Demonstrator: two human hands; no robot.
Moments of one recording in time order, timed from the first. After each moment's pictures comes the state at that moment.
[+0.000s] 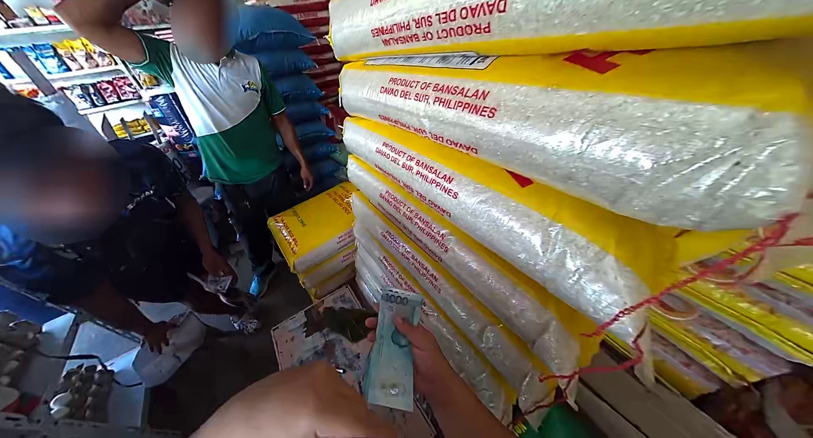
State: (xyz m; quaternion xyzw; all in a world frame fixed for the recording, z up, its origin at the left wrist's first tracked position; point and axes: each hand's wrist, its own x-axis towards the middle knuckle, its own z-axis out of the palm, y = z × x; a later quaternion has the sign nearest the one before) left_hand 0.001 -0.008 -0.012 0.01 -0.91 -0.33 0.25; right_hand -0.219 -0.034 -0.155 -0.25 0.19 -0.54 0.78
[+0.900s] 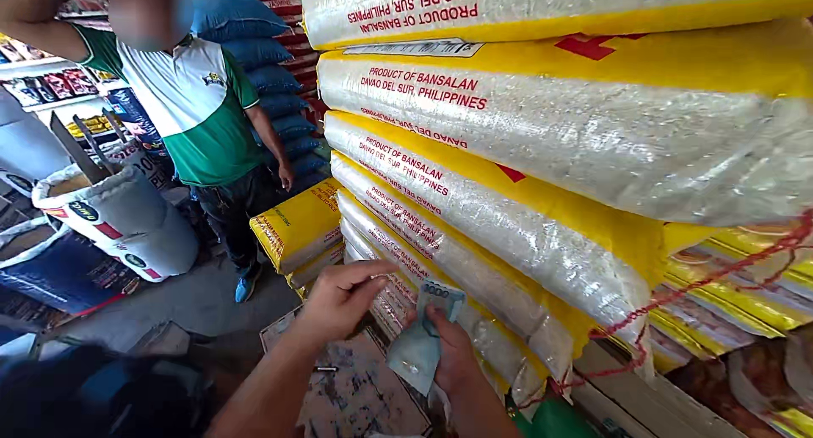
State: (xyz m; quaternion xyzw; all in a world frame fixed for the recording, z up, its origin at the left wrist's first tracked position) left_hand -0.055 -0.108 -0.044 0.19 -0.80 -0.30 0.48; right_hand -0.248 -0.032 -0.141 -0.22 0.29 -0.68 0.64
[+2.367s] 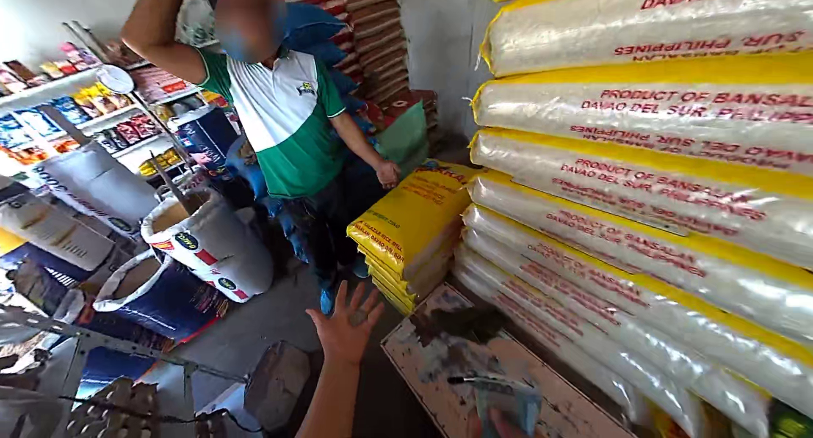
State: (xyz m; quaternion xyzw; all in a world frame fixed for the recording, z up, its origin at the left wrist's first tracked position) left_hand 0.335 -0.222 -0.193 0.26 -0.20 -0.74 0.59; right_hand 0.124 -0.014 -0.200 -0.22 0.40 -0.63 0.63
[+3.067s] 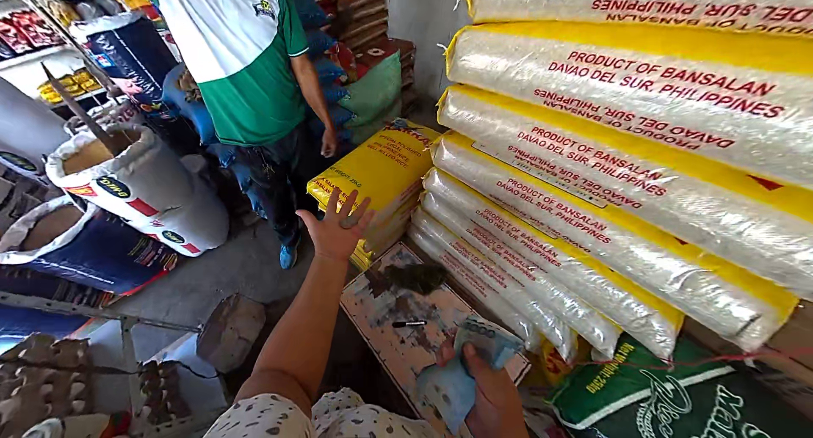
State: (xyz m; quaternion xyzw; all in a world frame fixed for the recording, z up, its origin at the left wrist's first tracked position) left_hand 0.241 -0.296 -0.159 0.19 -0.24 -0.77 0.56; right_hand 0.090 -0.017 -0.187 -0.20 0.33 -0.75 0.53
